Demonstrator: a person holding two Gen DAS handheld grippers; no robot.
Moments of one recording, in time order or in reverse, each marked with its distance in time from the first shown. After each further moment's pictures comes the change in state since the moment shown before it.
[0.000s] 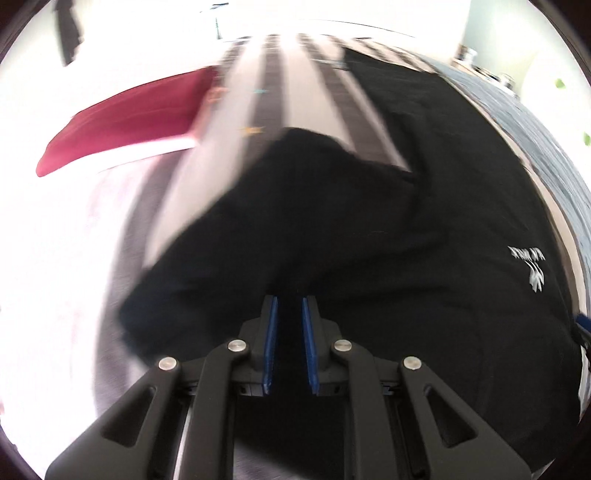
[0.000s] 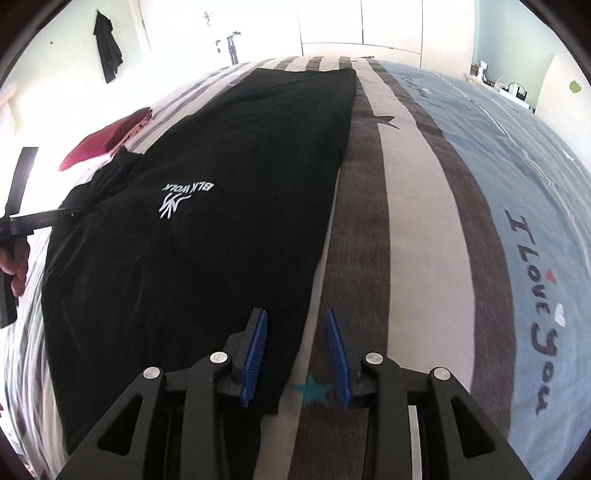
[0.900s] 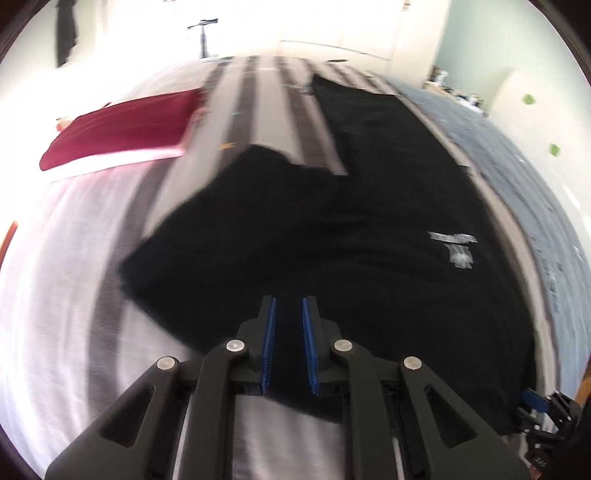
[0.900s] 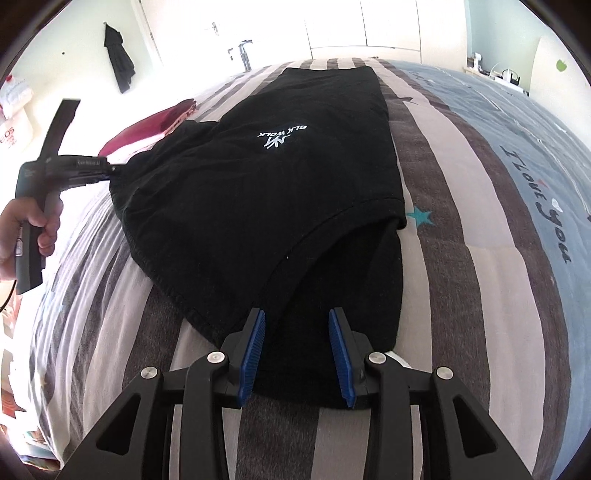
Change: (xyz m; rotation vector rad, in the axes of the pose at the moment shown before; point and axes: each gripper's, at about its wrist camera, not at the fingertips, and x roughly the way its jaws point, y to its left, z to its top) left arm -0.066 -0.019 -0.045 0.051 -0.088 -0.188; right arm -0.049 0.072 -0.106 0.051 -0.038 0.072
